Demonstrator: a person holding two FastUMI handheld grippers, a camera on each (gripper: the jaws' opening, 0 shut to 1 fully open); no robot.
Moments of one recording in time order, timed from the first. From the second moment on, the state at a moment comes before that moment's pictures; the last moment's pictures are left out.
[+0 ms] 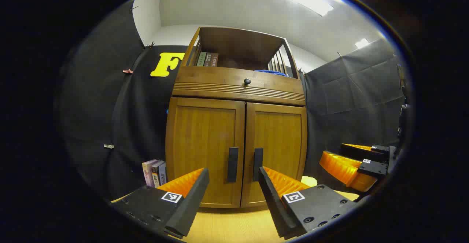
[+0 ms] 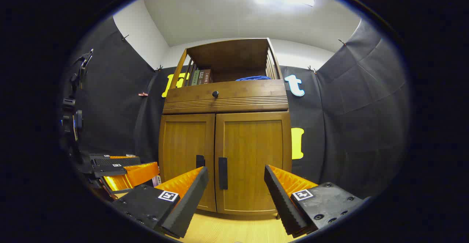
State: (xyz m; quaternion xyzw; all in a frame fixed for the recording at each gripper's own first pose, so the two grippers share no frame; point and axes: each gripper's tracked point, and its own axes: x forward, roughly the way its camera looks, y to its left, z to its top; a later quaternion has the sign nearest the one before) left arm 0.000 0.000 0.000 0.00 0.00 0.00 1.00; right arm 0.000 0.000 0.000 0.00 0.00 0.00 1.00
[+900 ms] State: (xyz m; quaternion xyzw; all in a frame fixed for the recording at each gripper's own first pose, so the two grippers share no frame) left arm -0.007 0.010 0.013 0.00 -0.02 0.01 1.00; right arm -0.003 0.002 -0.001 0.00 0.00 0.01 1.00
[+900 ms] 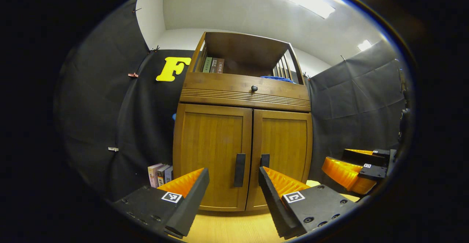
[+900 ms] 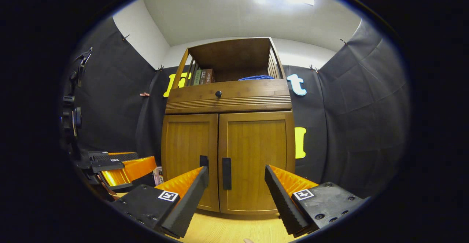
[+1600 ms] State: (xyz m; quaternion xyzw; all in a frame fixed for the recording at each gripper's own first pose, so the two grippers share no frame) left arm -0.011 0.027 0.004 0.00 -0.01 0.02 1.00; right arm 0.053 0.040 -0.030 -0.01 0.01 0.04 1.00
